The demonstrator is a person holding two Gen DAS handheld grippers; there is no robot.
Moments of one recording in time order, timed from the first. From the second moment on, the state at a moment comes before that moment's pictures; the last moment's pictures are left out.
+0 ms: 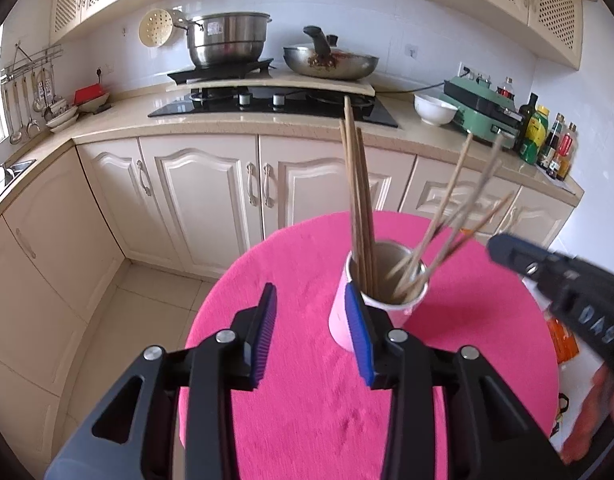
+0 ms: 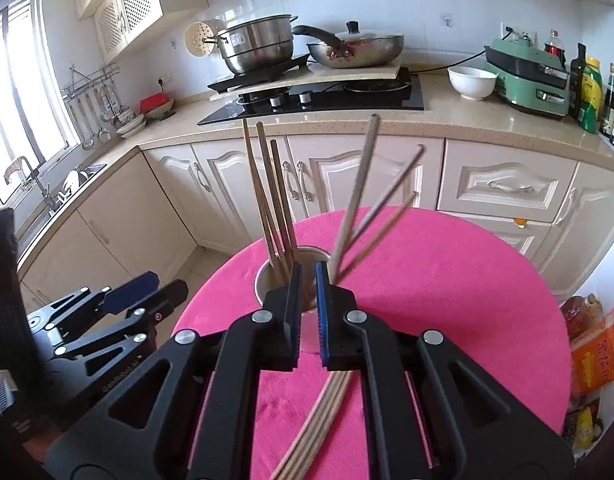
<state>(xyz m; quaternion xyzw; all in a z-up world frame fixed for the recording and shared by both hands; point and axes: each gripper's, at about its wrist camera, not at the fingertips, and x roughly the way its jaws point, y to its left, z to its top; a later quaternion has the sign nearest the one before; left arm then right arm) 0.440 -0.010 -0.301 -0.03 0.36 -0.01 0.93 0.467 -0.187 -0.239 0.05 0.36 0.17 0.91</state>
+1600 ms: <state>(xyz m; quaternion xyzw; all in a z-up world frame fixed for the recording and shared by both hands) 0.473 -0.092 -0.453 0.04 0.65 -0.09 0.75 0.430 -0.251 -0.372 0.15 0.56 0.11 0.81</state>
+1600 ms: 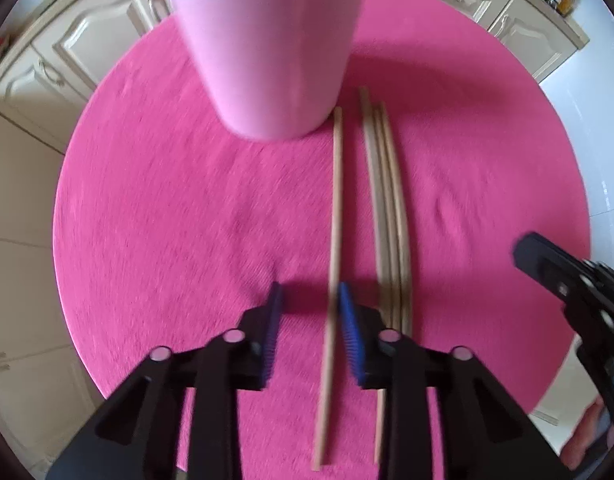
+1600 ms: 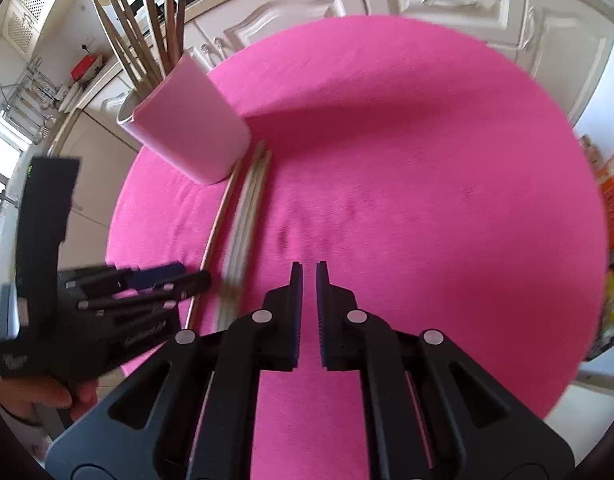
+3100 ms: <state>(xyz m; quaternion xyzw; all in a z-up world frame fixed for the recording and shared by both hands) 0.497 -0.081 -0.449 0.02 0.67 -0.10 0.74 0.516 -0.166 -0.390 0.07 0.68 0.10 0.72</state>
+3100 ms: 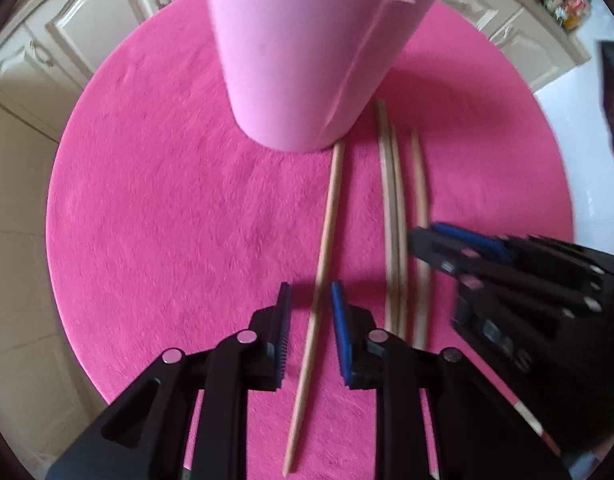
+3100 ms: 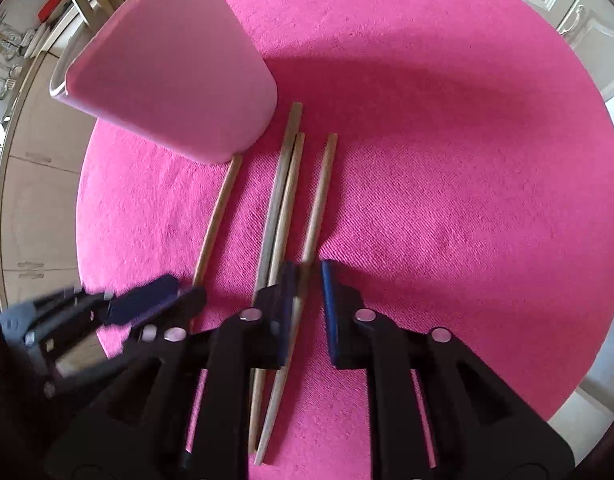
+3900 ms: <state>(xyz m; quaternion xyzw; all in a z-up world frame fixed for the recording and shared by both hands) 0.447 -0.085 -0.393 -0.03 0.59 -0.15 0.79 0.499 -0.248 -0.348 0.18 0.62 0.19 0.74</state>
